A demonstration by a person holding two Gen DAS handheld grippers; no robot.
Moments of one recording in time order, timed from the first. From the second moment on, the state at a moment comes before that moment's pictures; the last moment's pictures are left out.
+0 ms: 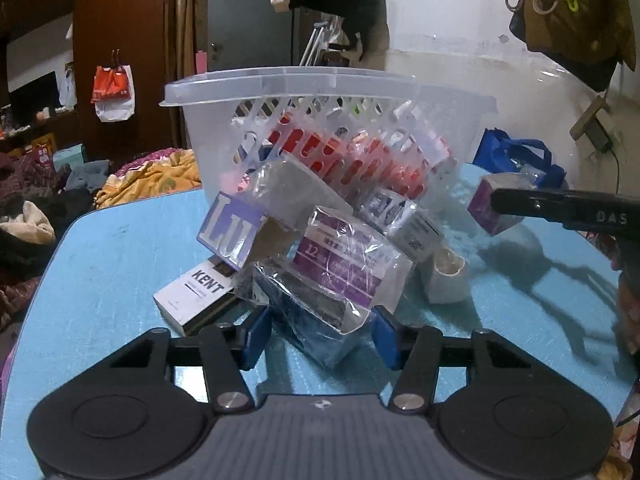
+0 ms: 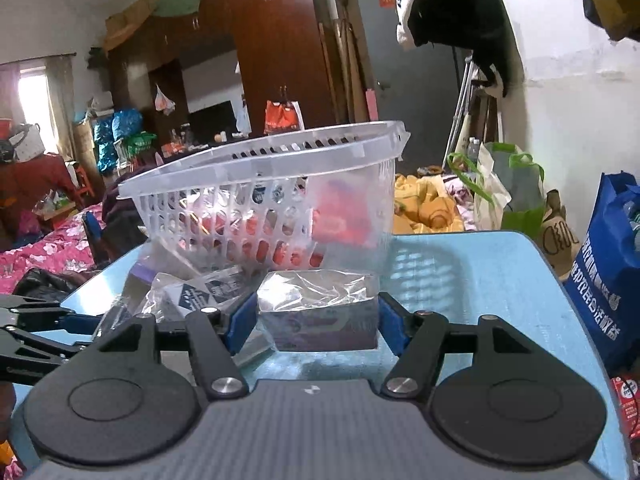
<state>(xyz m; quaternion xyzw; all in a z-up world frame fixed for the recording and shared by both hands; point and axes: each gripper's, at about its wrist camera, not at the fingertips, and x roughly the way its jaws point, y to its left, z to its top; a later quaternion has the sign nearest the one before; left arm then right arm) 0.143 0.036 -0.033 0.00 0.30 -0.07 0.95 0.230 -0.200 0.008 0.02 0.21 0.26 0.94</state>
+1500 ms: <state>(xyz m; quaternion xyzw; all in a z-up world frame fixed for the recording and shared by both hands) 0.118 0.064 0.059 -0.04 0.07 -0.11 0.99 0.185 -0.194 0.080 0.01 0.04 0.27 0.96</state>
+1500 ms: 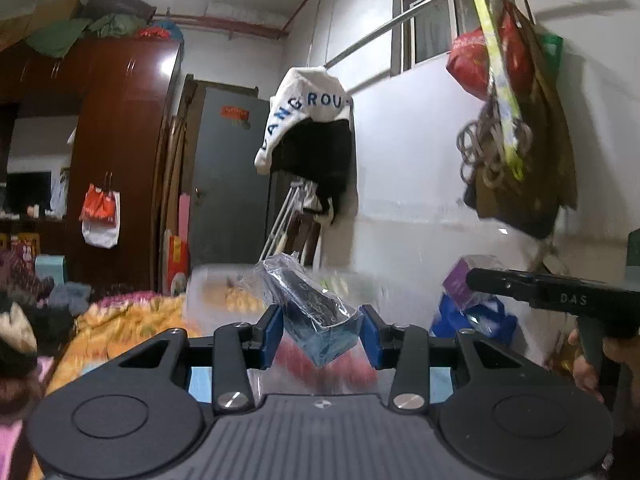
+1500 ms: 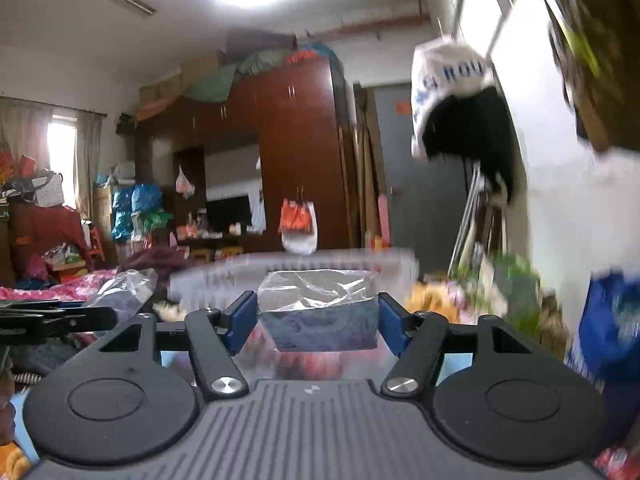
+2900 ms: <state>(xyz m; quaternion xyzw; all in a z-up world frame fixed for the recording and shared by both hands) 0.238 0.098 -0.018 -0.06 0.34 -0.06 0.94 0.266 -0.129 -0.013 -0.07 0.31 0.35 0.88</state>
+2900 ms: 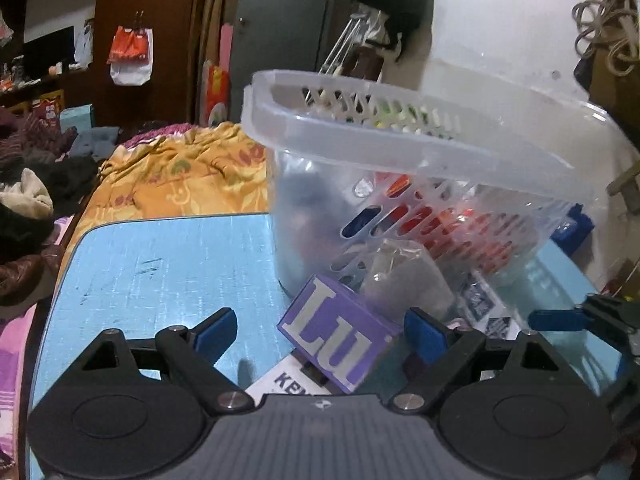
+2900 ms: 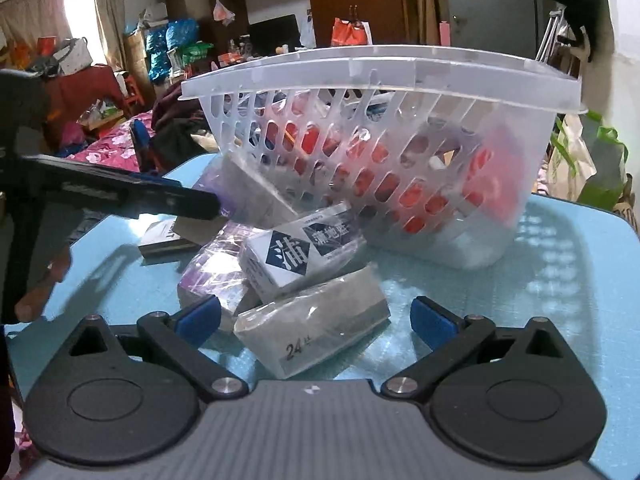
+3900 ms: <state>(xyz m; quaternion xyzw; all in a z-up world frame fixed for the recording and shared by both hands) 0.152 0.048 -0.017 -0.05 0.20 -0.12 0.97 0.224 -0.175 -0.010 -0.05 0.24 0.32 0.92</state>
